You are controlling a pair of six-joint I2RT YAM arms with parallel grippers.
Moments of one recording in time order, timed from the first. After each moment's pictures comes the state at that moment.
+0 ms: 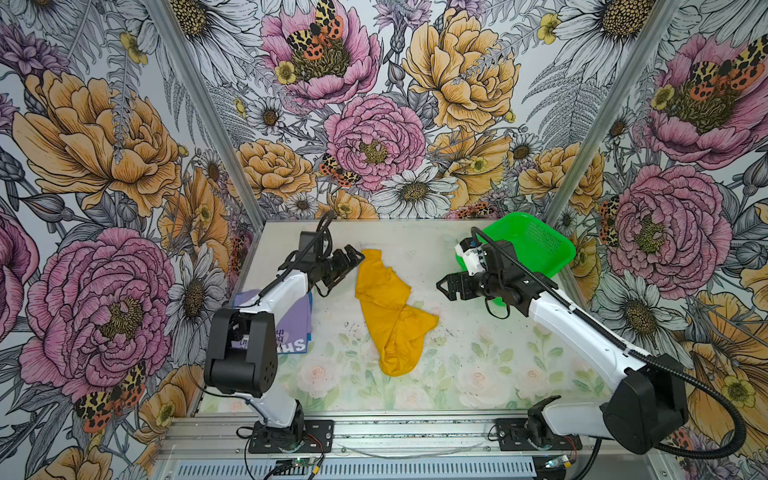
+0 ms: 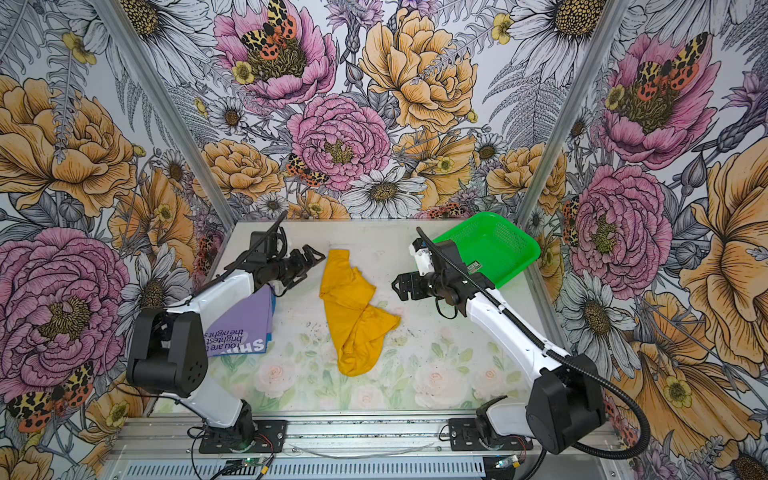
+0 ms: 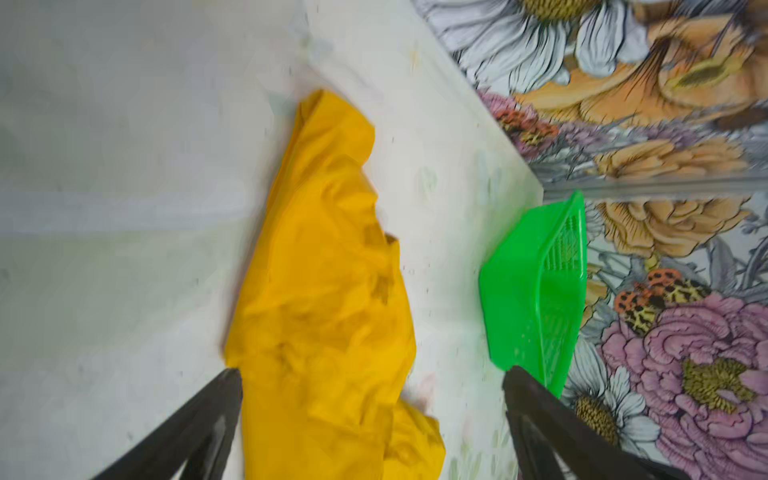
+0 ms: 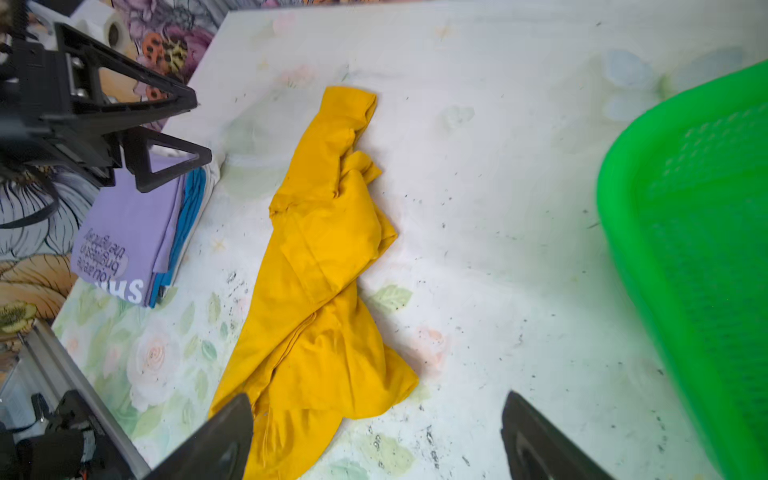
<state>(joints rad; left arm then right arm) -0.21 1.53 1.02 -0.29 0.40 -0.75 0.44 1.38 1.08 -0.53 -0.30 0.20</state>
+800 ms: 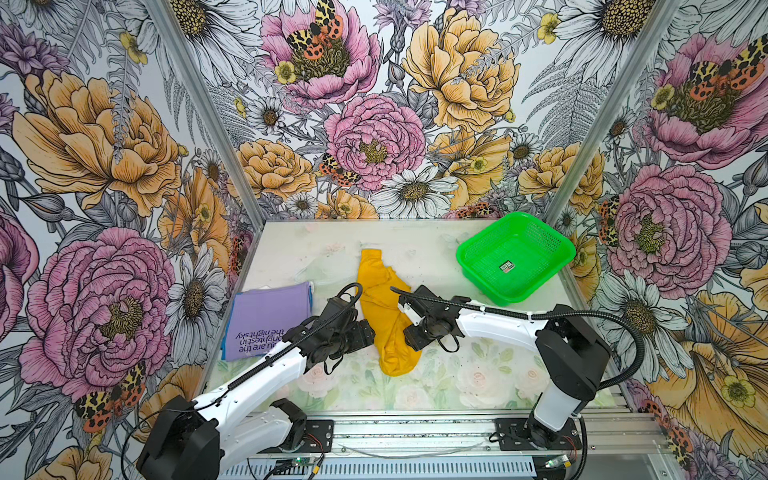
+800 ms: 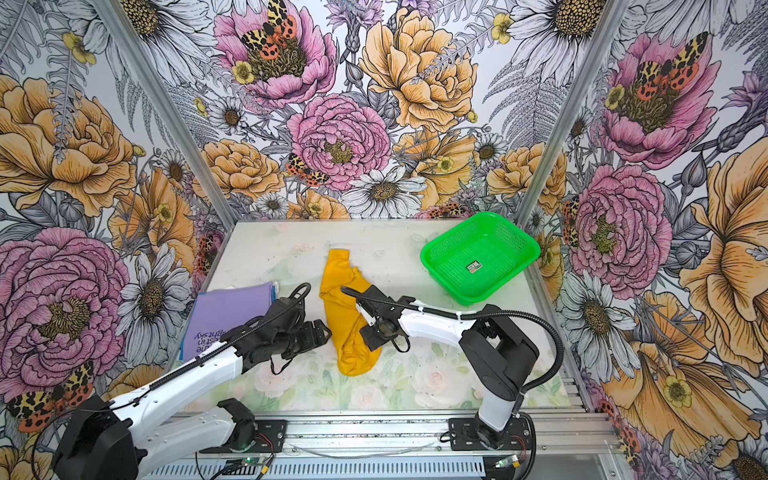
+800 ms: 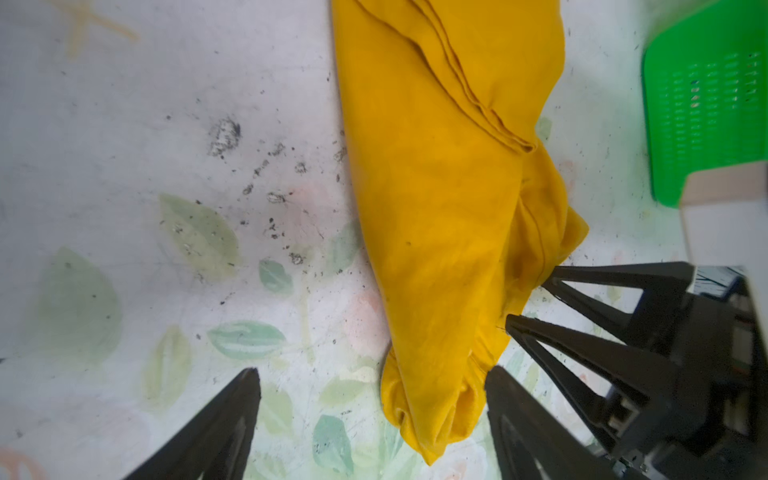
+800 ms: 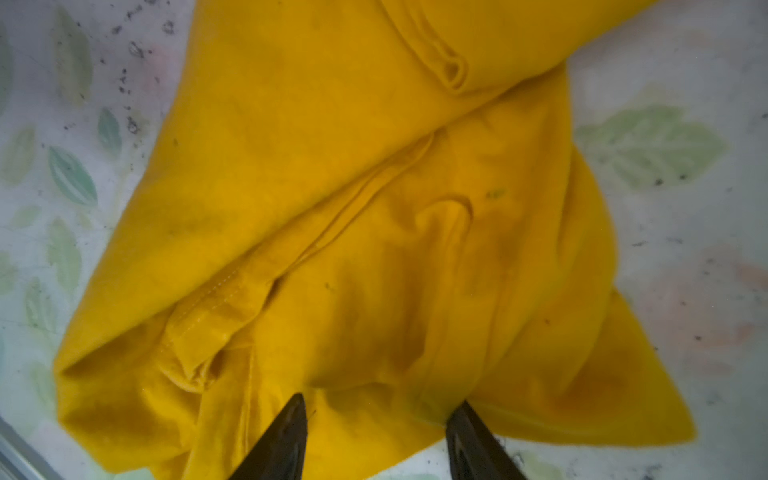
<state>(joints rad) -0.57 1.06 0.60 -0.51 0.07 -0.86 0.83 1.73 1.07 -0.53 -0.07 0.24</state>
